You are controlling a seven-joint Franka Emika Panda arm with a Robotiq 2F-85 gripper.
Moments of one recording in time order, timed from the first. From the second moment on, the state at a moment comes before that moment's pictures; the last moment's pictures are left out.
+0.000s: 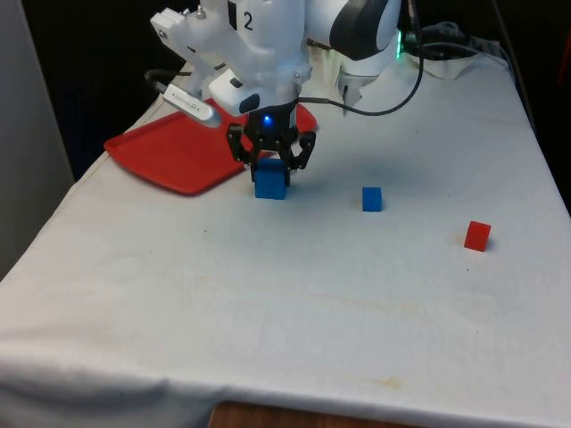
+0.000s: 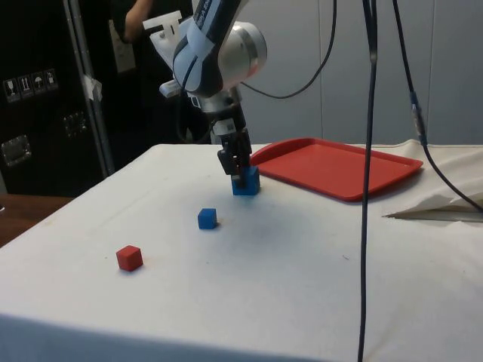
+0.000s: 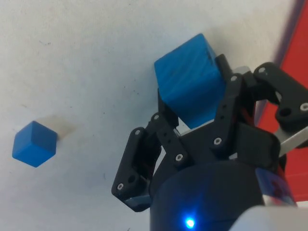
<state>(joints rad) 0.50 0.68 -0.74 -2.00 0.47 2.34 -0.53</state>
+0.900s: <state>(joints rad) 0.55 0.56 -0.78 -2.05 0.42 2.31 -0.51</state>
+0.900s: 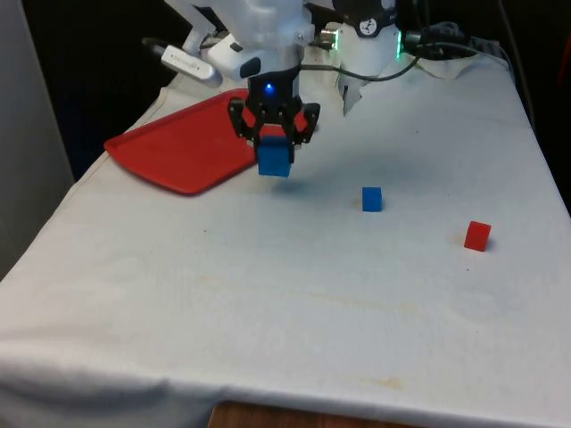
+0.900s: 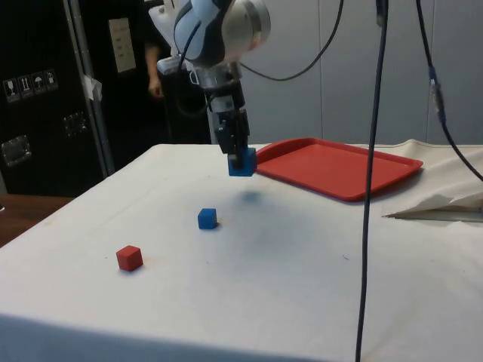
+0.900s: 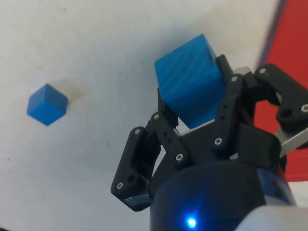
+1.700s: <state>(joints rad) 0.57 0.42 -0.80 -2.16 0.35 2.34 -0.51</state>
